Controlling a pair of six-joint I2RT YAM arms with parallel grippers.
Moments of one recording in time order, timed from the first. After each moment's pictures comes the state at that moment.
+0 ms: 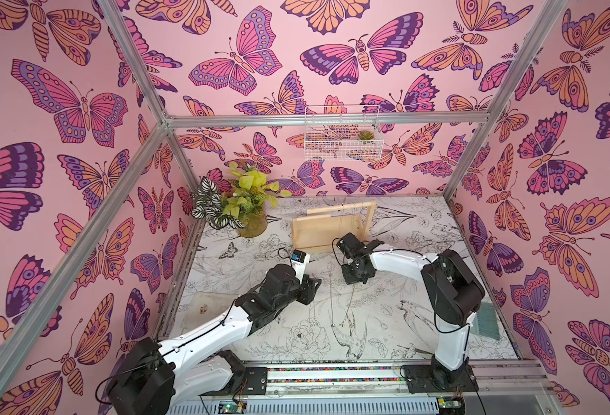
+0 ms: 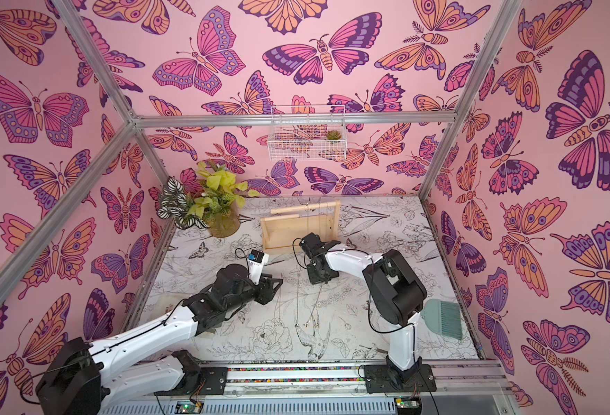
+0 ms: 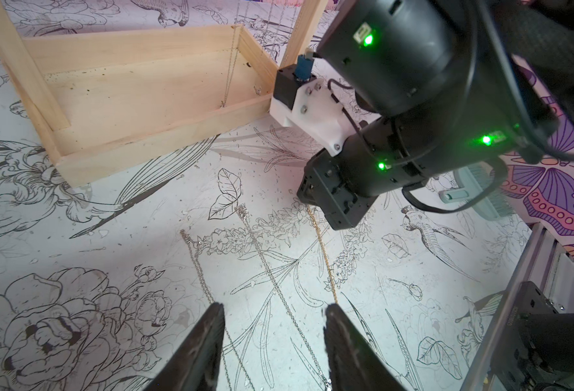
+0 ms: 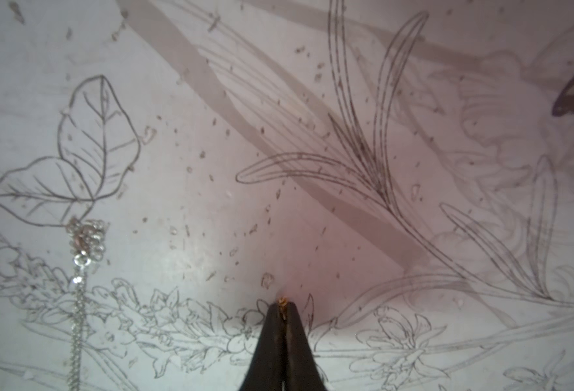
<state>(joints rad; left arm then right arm) -0.72 1.09 0.56 0.00 0.06 -0.37 0.65 1.94 1.28 -0.68 0.12 0.41</state>
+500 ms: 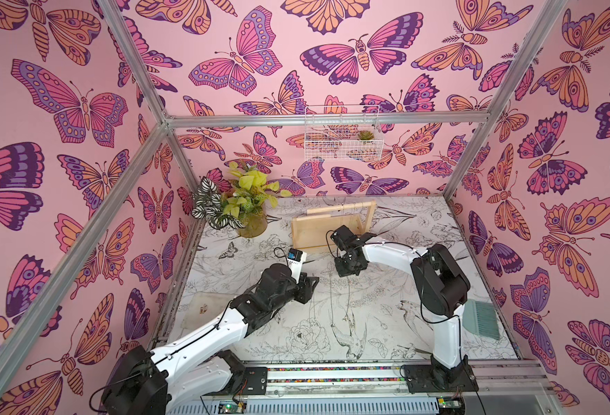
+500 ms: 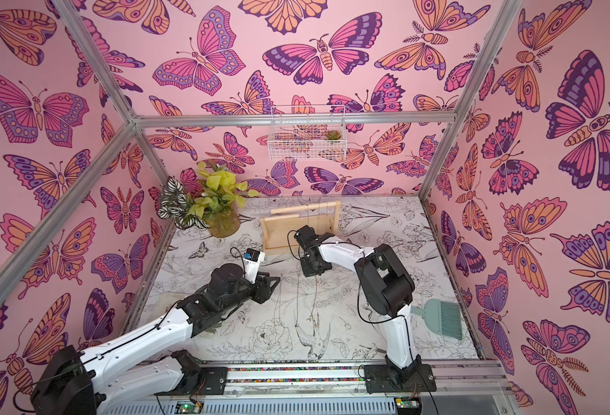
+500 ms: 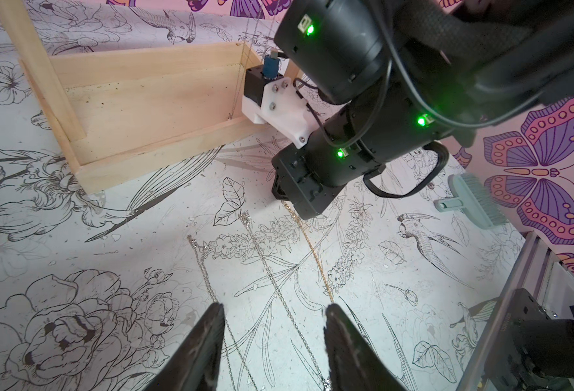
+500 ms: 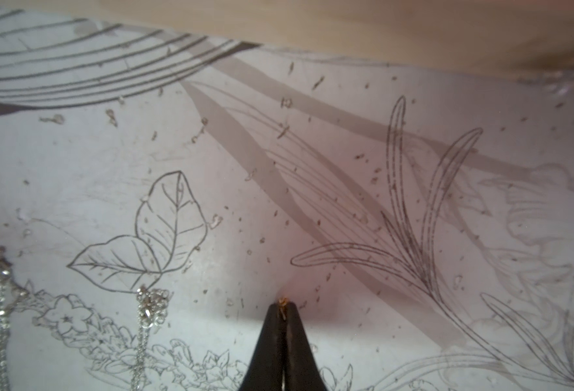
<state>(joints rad) -0.71 1.05 0.56 -0.02 0.06 -0.37 0.65 2.04 1.43 -0.70 0.07 0.38</state>
